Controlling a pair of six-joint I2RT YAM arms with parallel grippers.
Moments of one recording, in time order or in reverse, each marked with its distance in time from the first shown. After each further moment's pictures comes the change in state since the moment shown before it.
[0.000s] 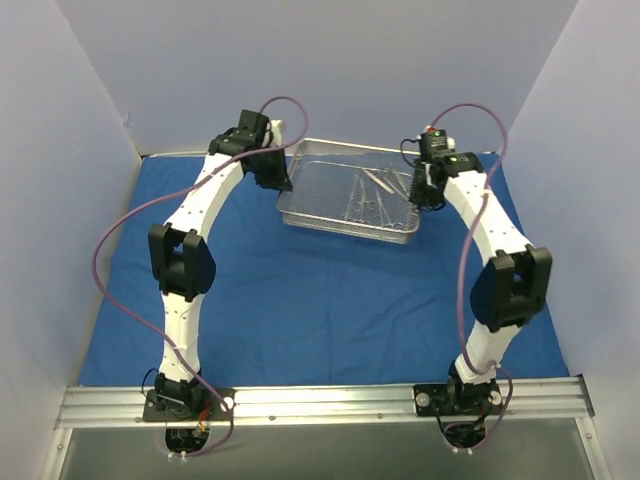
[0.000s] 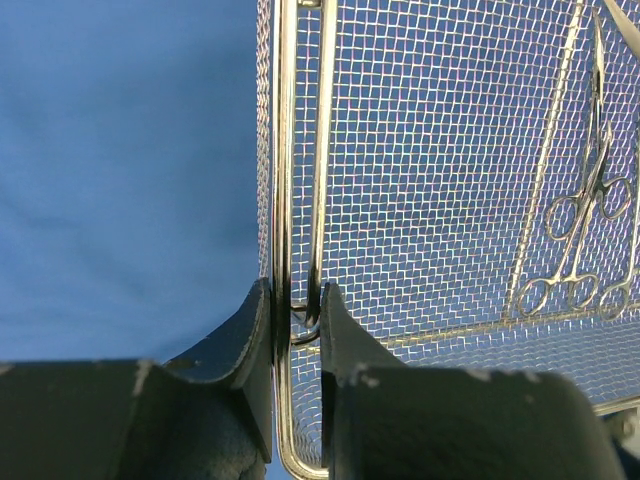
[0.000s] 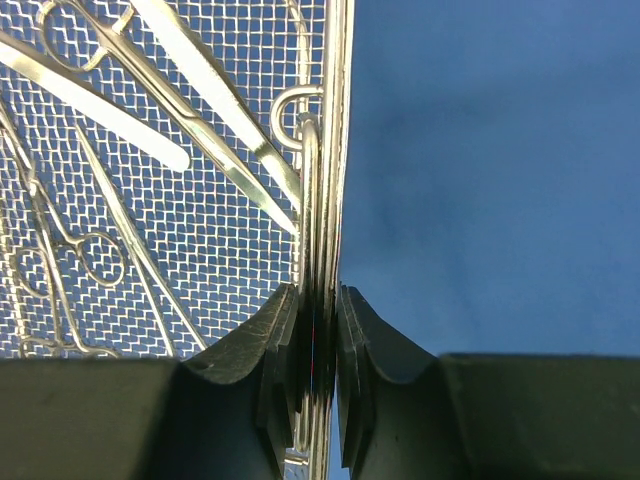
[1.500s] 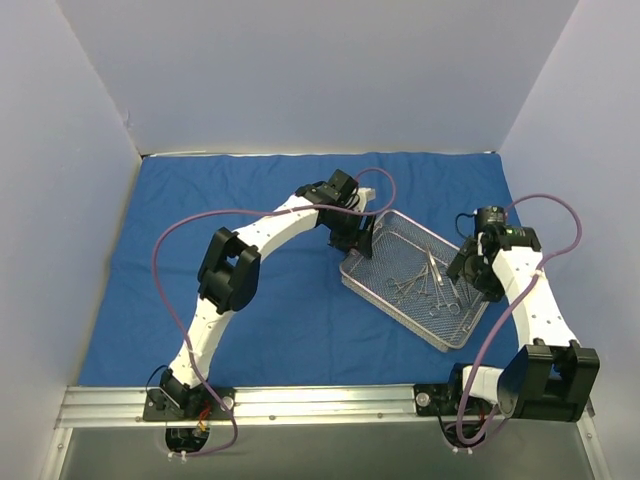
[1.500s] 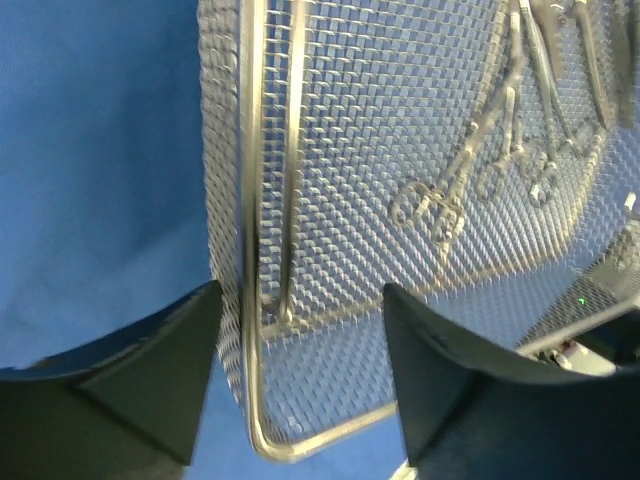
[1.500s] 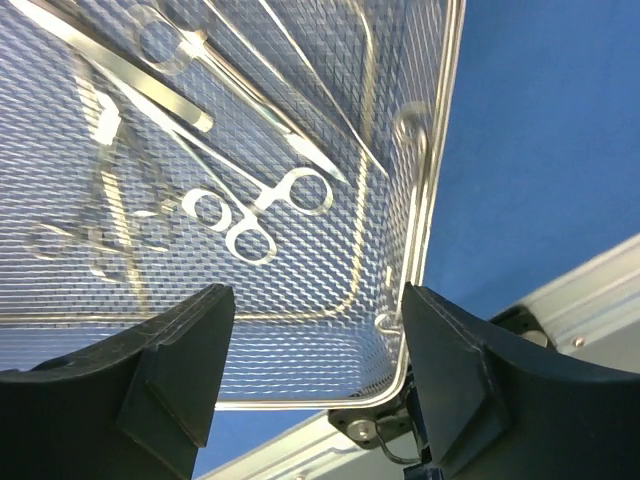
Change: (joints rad) left arm -0.401 0.113 -0.196 0.179 0.156 -0.043; right arm -0.289 -0.634 -0.752 -0.232 0.065 0.195
